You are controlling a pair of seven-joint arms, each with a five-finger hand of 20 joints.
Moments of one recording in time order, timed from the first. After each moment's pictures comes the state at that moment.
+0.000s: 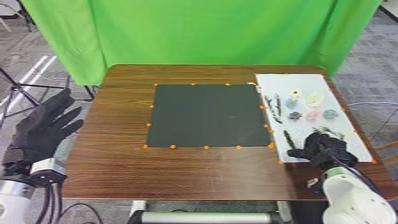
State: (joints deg) left arm 133.9 -62.0 -116.6 -126.0 42.6 -2.6 3.3; right arm -118.3 -46.5 84.0 -122.4 -132.8 -3.0 40.8
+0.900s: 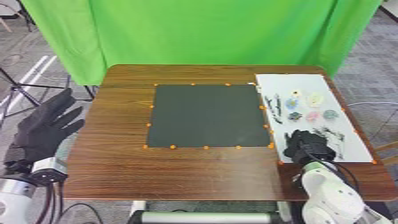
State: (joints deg) left arm 133.4 -61.8 -116.5 -125.8 42.6 -2.6 2.7; right arm -109.2 -47.9 73.2 -119.2 -138.2 -5.8 44.6
